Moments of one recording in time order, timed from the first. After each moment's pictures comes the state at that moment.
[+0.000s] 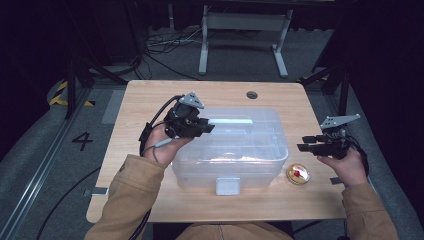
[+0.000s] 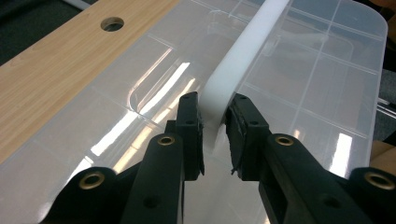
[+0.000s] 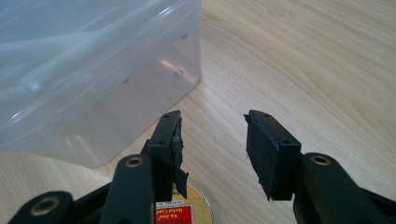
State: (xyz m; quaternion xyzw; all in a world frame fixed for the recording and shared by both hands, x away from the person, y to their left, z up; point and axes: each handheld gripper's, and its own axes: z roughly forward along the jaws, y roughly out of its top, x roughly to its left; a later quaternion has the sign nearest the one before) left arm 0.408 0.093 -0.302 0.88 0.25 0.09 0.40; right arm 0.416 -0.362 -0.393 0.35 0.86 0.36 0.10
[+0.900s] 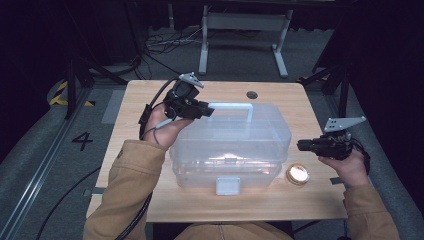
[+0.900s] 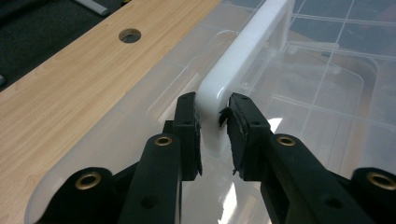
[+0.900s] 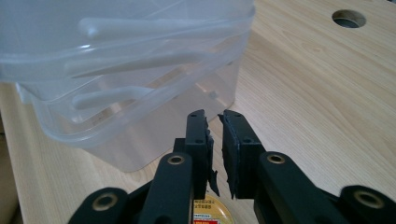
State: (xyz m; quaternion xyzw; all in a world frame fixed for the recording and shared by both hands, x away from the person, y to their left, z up) left arm 0.441 0.094 -0.271 0.87 0.27 0.08 0.39; right arm 0.404 -0.360 -0.386 0.29 0.86 0.41 0.09
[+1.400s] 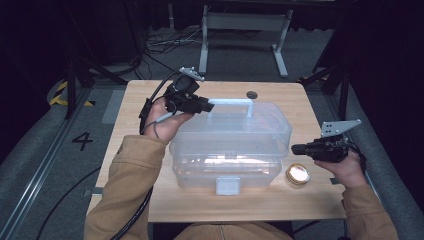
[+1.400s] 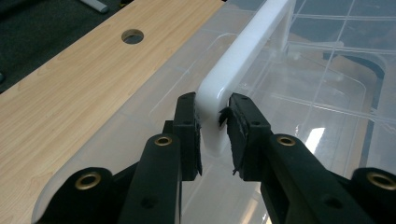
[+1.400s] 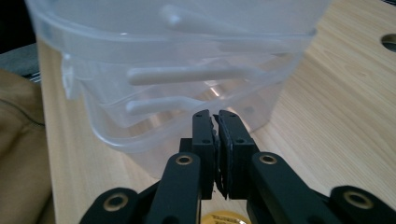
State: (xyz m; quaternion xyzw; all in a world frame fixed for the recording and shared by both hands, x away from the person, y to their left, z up) left arm 0.451 0.094 -0.265 0.87 0.28 0.07 0.39; right arm 0.394 -0.343 -0.384 0.22 0.87 0.44 0.06
